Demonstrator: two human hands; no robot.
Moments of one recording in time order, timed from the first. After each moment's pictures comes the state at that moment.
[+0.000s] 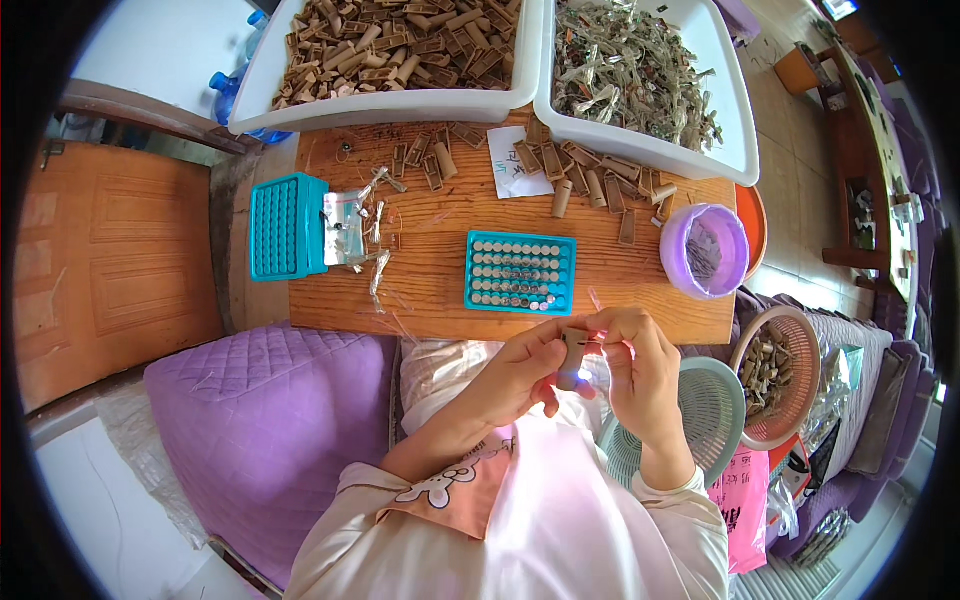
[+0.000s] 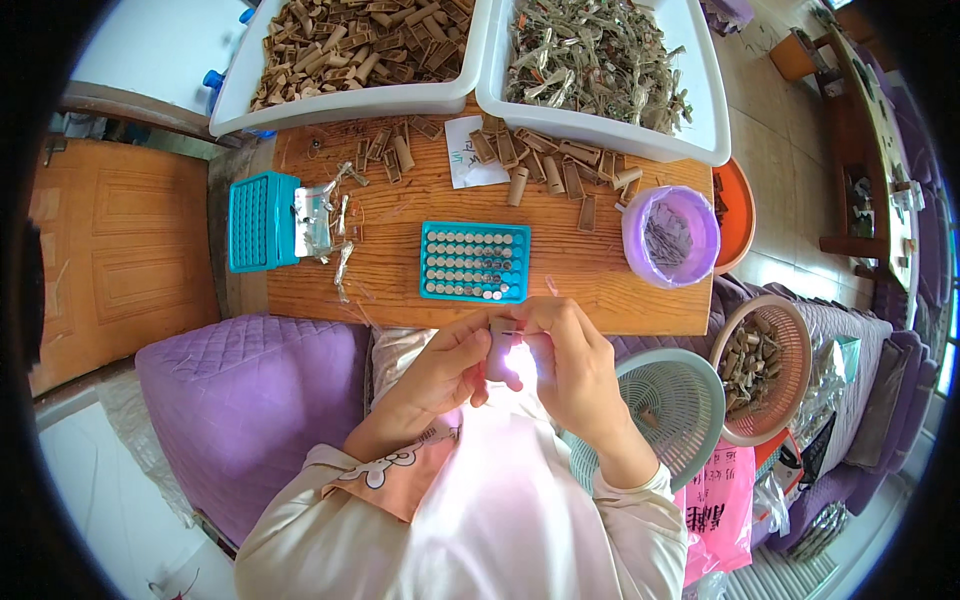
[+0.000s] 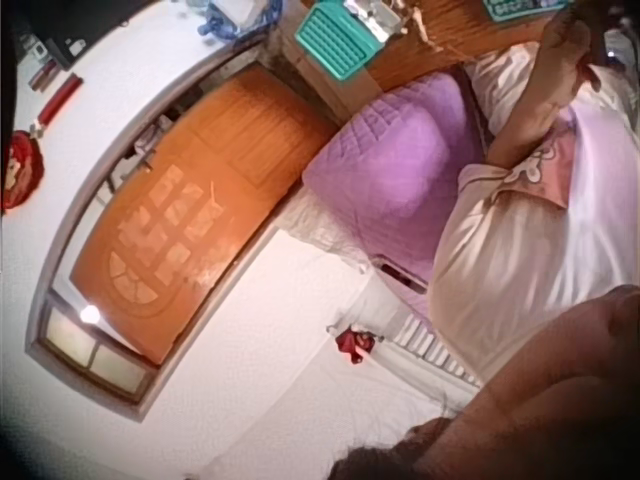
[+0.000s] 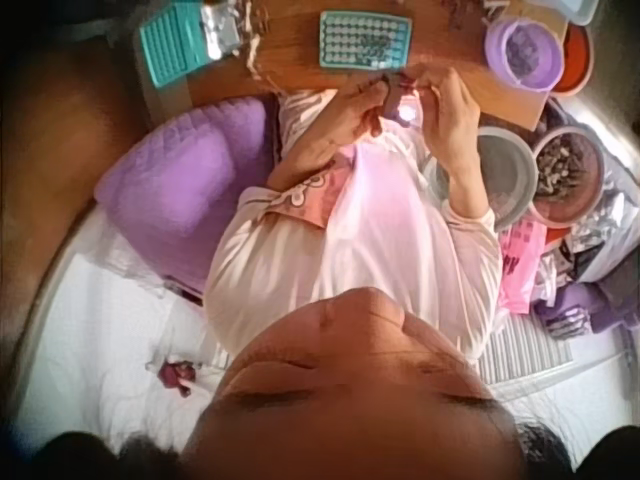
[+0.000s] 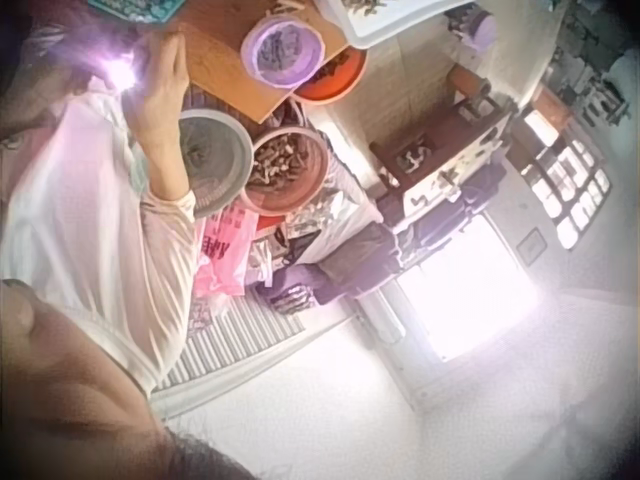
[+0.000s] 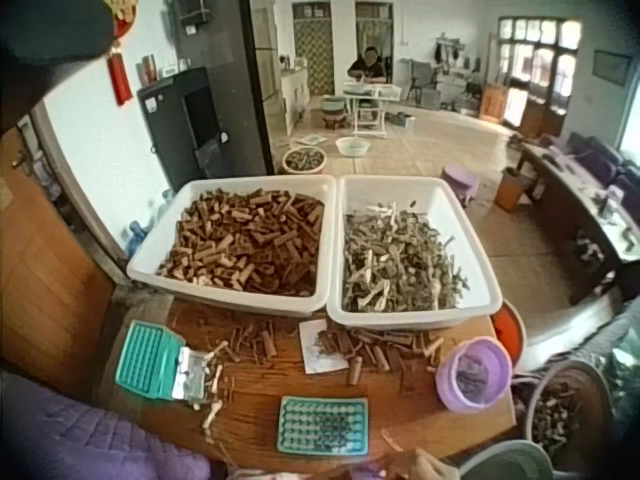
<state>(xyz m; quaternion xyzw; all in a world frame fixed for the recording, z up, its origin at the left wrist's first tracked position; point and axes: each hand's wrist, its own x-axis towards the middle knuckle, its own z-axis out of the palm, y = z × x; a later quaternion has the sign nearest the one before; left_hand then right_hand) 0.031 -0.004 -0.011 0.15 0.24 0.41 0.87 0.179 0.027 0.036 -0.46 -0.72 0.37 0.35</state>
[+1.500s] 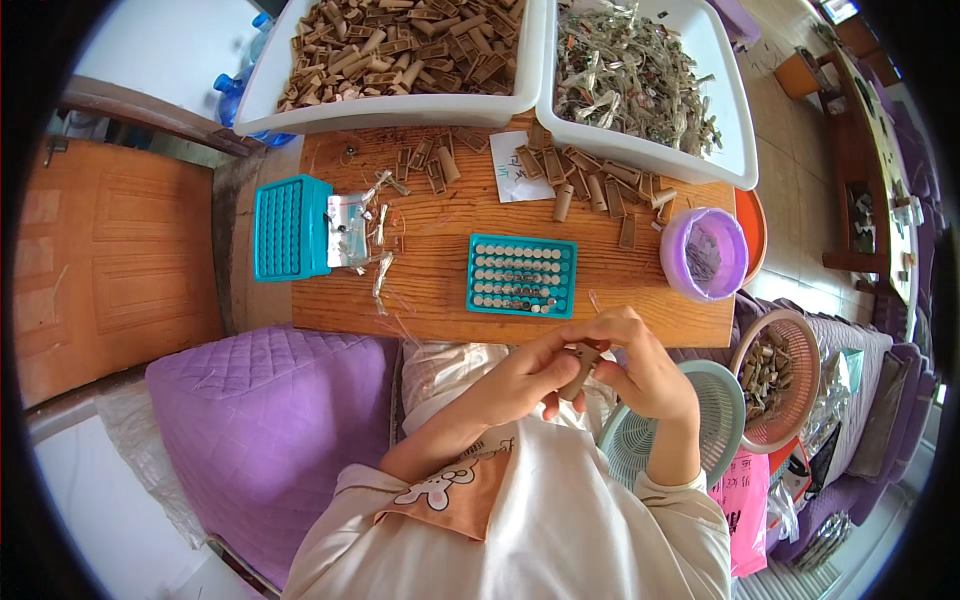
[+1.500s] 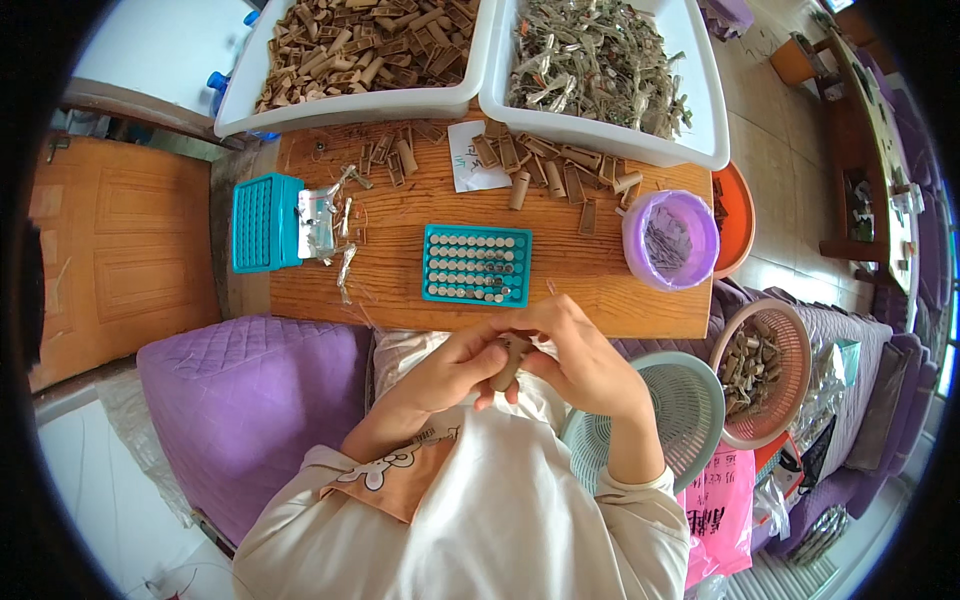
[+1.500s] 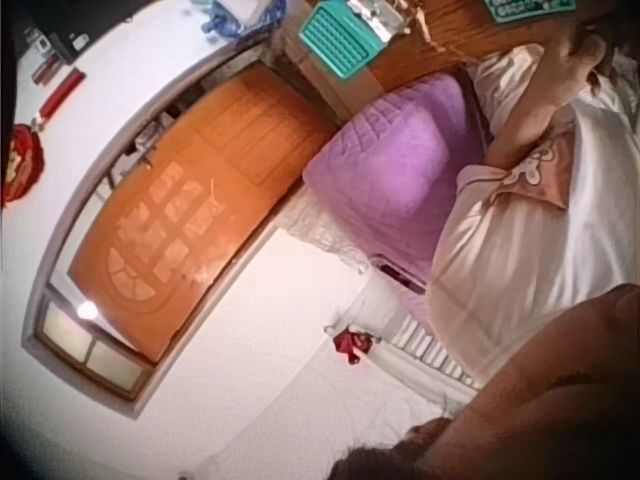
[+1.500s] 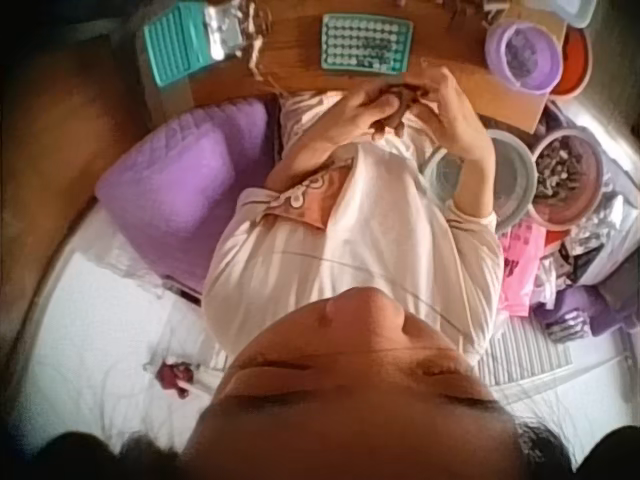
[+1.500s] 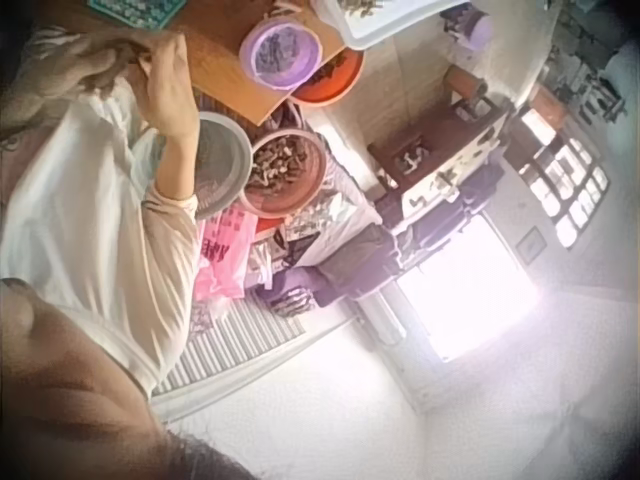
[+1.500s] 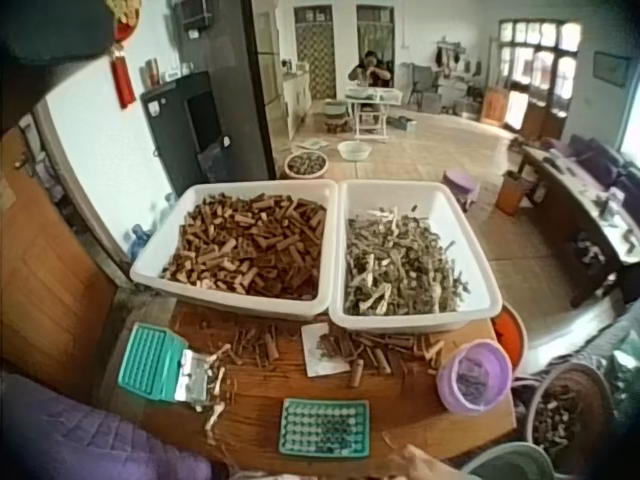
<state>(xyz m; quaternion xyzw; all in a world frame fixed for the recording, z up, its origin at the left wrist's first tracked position) 0.029 -0.004 -0.009 0.28 0.28 0.36 0.85 0.188 0.042 0.022 -0.31 -0.76 0.44 0.37</state>
